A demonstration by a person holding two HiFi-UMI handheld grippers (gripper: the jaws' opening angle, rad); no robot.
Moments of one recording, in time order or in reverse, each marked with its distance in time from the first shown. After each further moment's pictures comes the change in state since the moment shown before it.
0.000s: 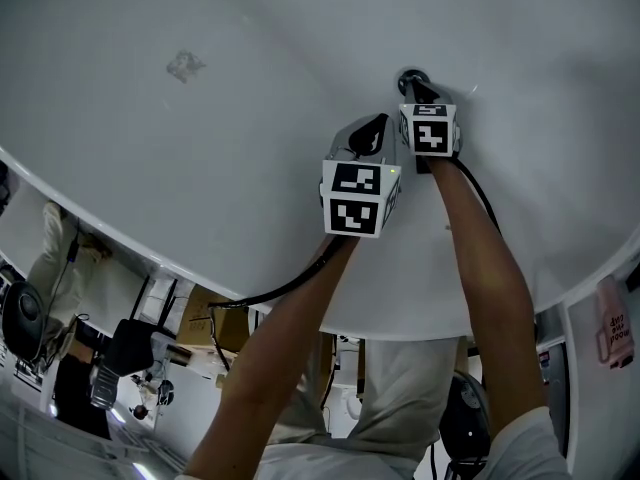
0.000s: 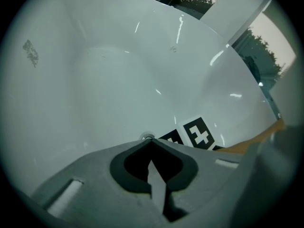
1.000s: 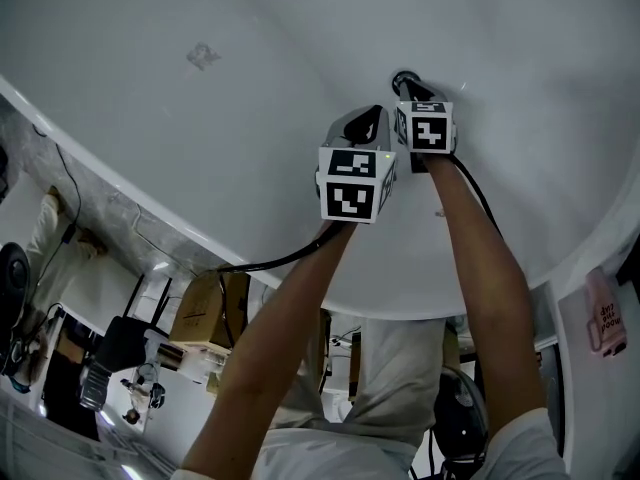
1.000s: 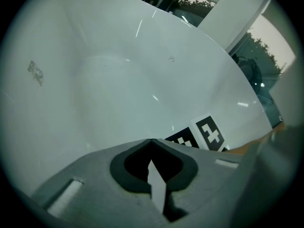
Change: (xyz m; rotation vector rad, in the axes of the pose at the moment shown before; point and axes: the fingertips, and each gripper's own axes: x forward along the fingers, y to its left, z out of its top) left arm -0.029 -0.011 0.029 0.005 -0.032 0.024; right arm -0.047 0.011 0.028 0.020 -0.029 0.042
